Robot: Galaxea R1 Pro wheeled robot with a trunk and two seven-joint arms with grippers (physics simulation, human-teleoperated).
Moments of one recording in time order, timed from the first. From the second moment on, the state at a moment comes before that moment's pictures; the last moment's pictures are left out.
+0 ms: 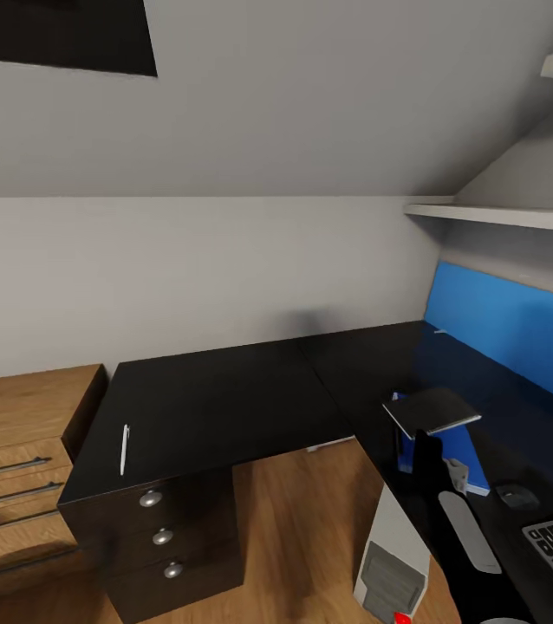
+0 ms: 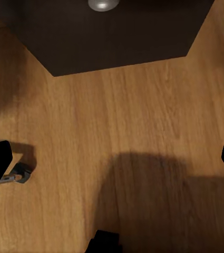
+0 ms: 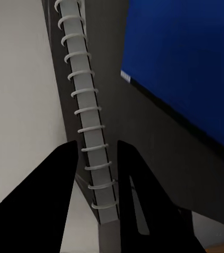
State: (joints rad) left arm -0.06 -0.06 -0.07 -0.54 0.09 -0.08 0.26; right arm -0.40 0.00 -0.18 -1.06 -1.46 -0.13 -0.07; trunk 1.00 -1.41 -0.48
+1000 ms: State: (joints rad) left arm -0.06 -0.06 -0.07 -0.54 0.09 -0.08 0.26; right arm -0.40 -0.02 -0.25 -1.06 -1.45 -0.12 -0.17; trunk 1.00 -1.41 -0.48
